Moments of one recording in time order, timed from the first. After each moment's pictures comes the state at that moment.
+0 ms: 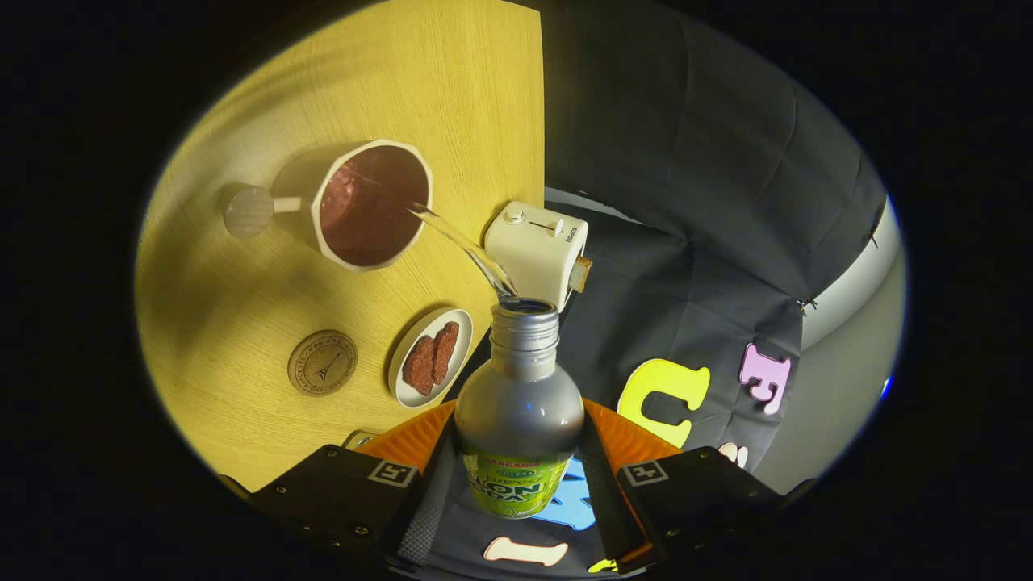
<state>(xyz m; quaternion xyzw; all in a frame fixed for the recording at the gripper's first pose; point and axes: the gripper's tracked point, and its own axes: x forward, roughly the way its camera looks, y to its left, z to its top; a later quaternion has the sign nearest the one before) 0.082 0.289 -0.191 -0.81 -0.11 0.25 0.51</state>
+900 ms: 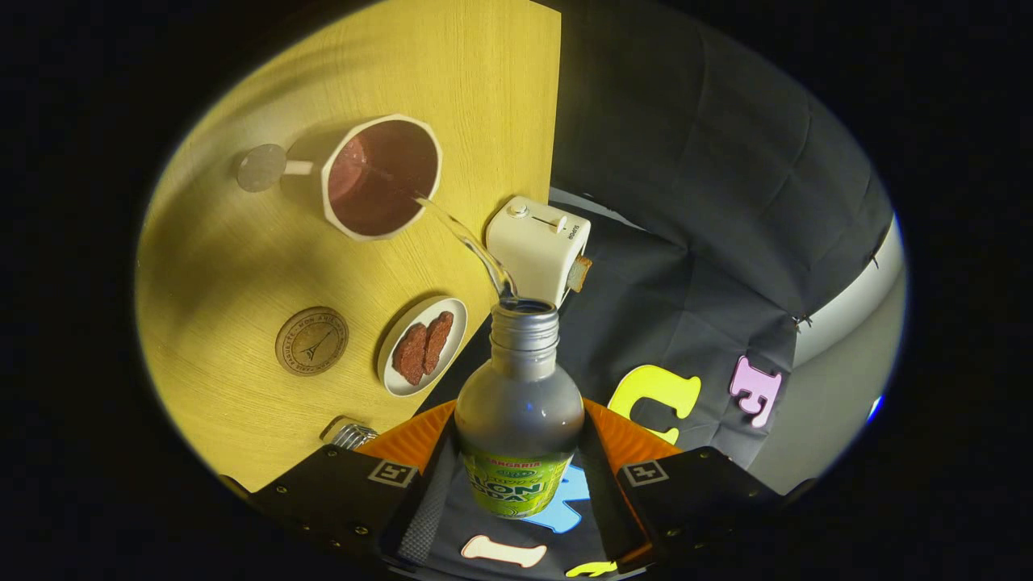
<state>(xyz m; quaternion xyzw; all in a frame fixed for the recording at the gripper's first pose) 0.089 0.284 -0.184 -0.83 -0.12 0.25 0.49</state>
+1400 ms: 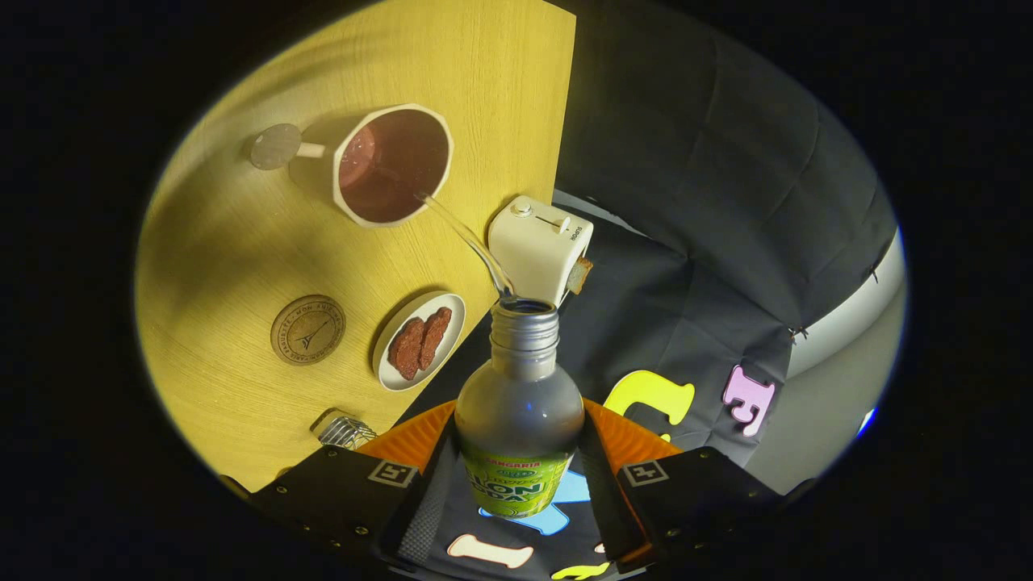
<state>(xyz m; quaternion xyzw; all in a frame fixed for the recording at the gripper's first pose) 0.093 0.283 -0.181 -0.84 -0.14 0.24 0.47</state>
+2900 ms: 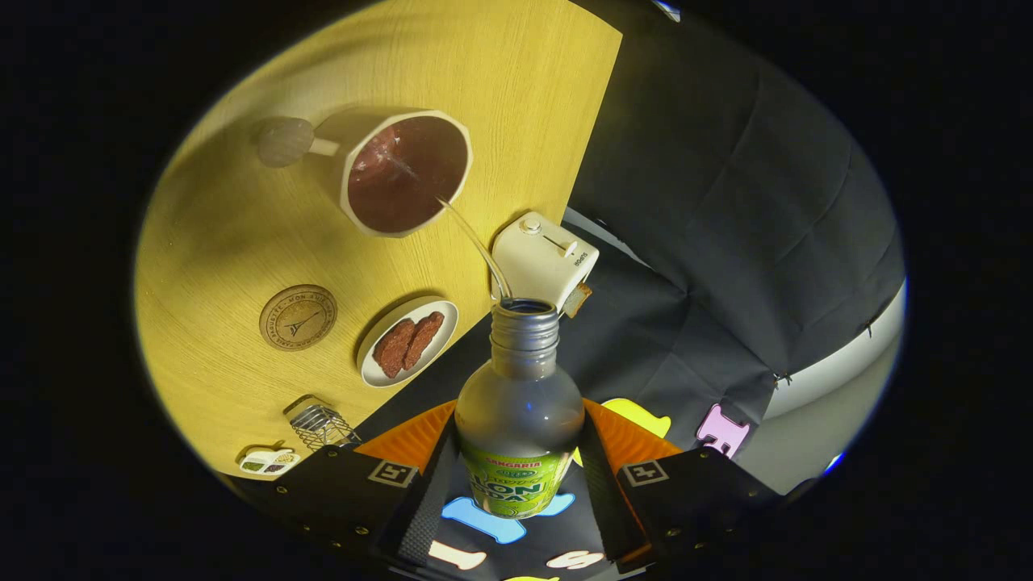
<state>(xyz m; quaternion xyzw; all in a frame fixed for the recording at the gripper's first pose) 0.081 0.305 -0.179 -0.87 -0.17 0.25 0.40</state>
